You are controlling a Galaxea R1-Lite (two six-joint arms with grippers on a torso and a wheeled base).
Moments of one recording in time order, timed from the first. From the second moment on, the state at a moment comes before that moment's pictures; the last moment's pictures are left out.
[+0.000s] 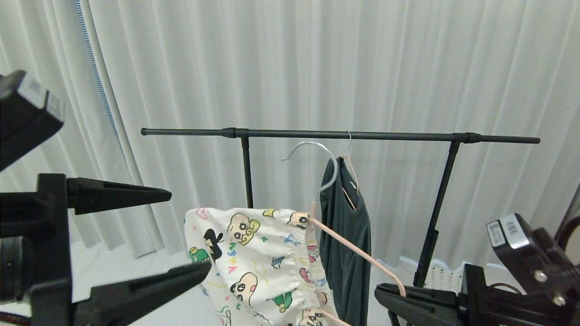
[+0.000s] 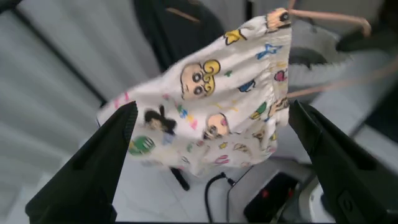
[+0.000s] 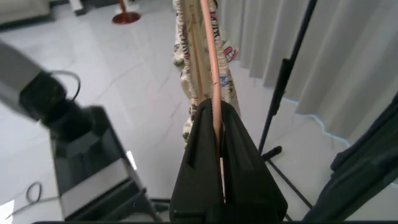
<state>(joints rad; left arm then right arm) -0.70 1.10 -1.04 0.41 -0.13 0.24 1.10 1.30 -0.39 -0.75 0.05 0.21</state>
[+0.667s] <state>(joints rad) -0.69 1.08 -0.74 0.25 -0.46 0.50 1.24 1.24 -0.30 -0.74 0.10 0.17</state>
